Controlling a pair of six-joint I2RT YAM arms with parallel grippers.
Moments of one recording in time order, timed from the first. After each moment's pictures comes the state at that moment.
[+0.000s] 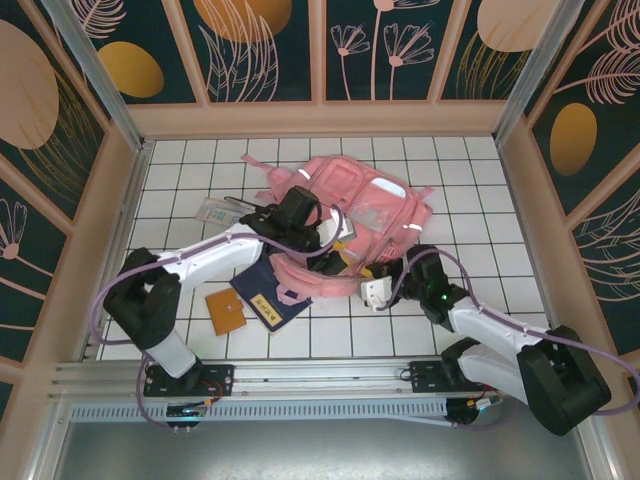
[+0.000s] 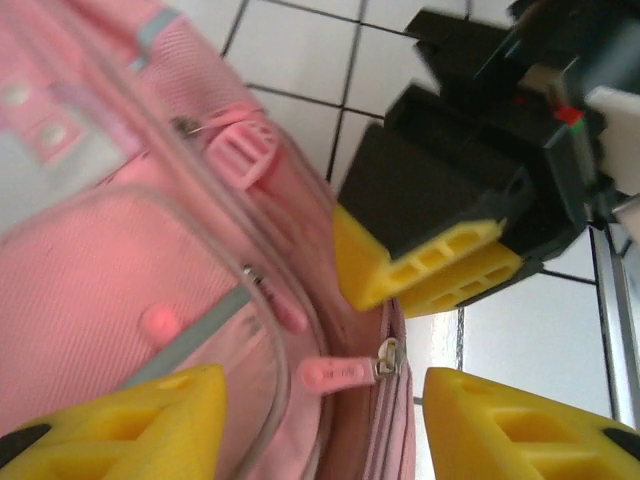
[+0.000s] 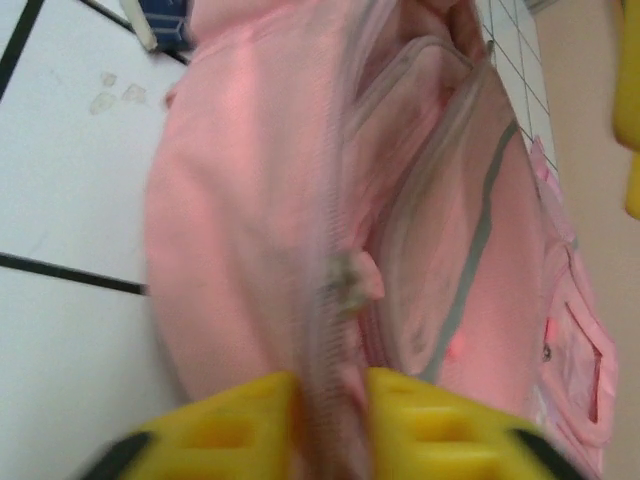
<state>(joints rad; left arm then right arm) -0.74 1.63 1.14 -0.33 0.55 0.26 0.53 1.06 0.34 0.11 -0.45 -1.28</state>
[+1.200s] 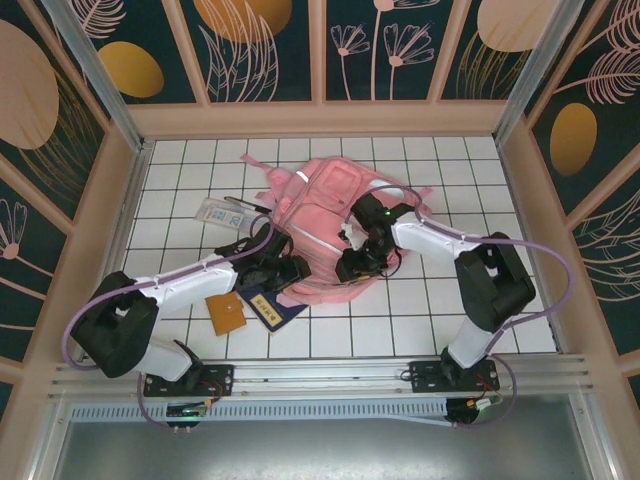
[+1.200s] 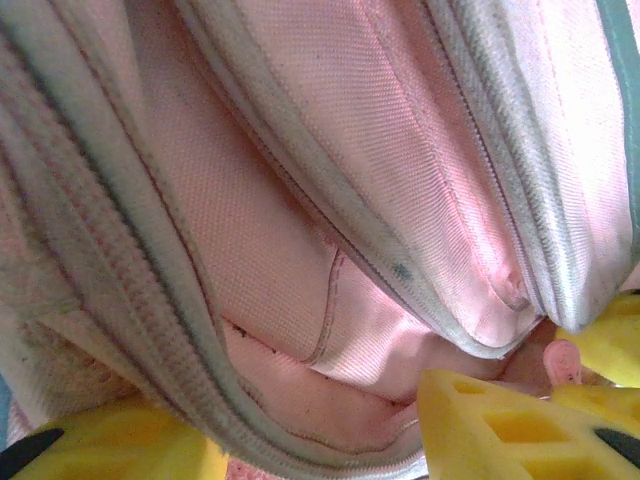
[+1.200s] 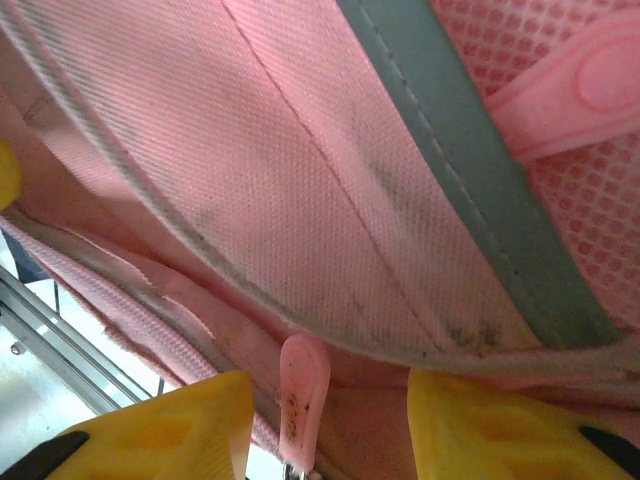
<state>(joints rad) -0.72 1.45 0.77 -0.33 0.23 -1.13 0.61 1.70 1.10 -0.83 -0.48 0.20</state>
